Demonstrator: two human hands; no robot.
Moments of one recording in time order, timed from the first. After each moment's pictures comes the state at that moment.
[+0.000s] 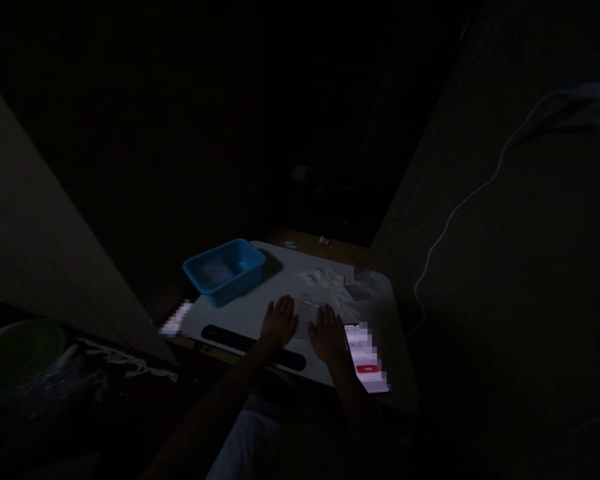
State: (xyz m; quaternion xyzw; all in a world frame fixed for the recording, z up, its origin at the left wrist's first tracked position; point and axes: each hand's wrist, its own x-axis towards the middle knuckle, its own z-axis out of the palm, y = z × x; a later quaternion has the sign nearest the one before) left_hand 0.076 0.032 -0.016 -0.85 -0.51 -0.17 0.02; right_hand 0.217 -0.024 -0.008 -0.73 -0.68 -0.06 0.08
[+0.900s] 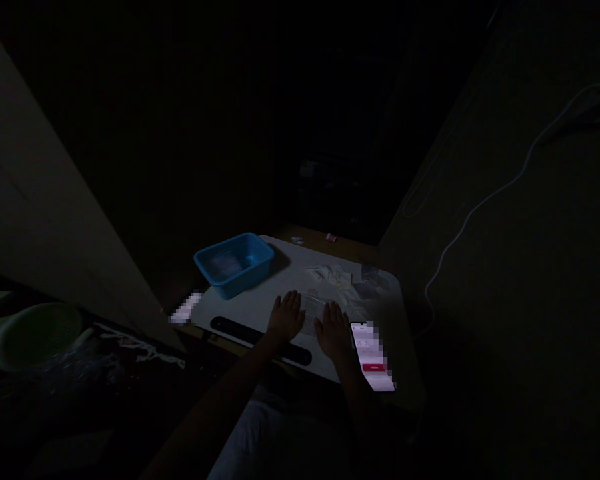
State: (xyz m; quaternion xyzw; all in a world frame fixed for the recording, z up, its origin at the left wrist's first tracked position) left_hand 0.075 0.030 -0.013 -0.85 -0.51 -0.15 0.01; right_hand 0.215 -0.026 -0.004 -0.73 -0.68 -0.06 0.07
